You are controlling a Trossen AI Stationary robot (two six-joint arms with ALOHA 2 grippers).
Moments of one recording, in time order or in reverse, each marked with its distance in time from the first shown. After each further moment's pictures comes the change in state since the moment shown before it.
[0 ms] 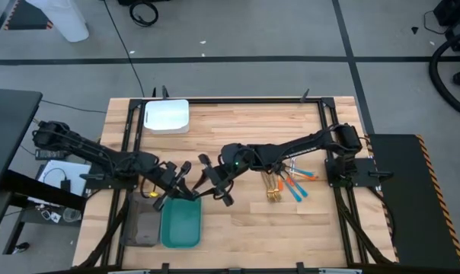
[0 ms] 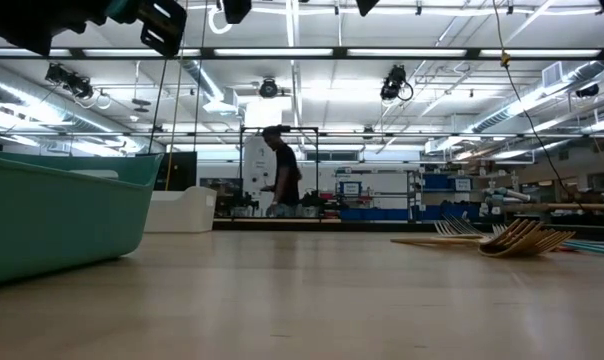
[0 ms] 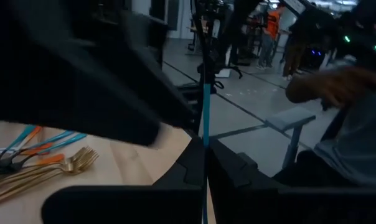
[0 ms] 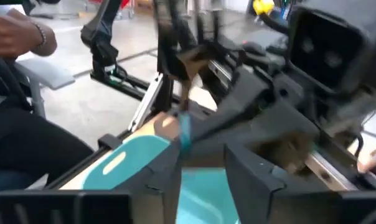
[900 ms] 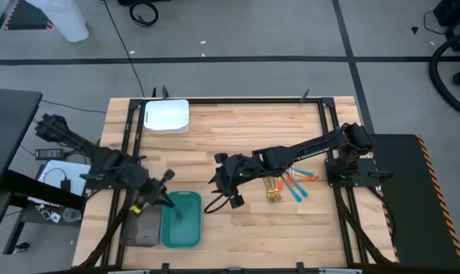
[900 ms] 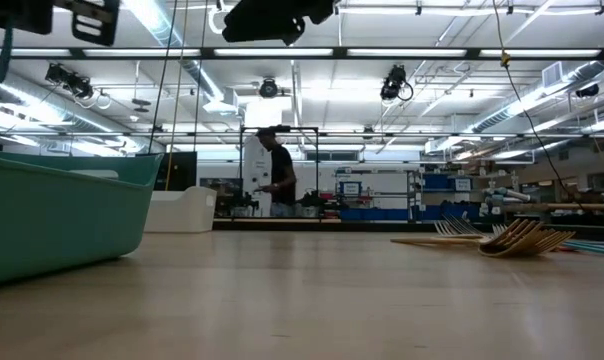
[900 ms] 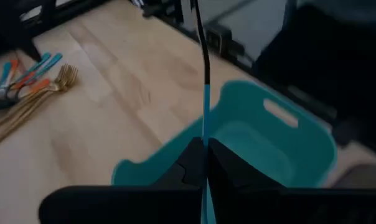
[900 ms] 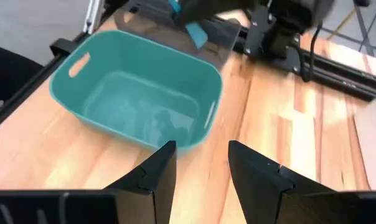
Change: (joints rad) left arm -0.241 -0.230 0.169 -0.906 -0.229 0.304; right arm 0.080 -0.078 0.001 -0.450 0.379 0.017
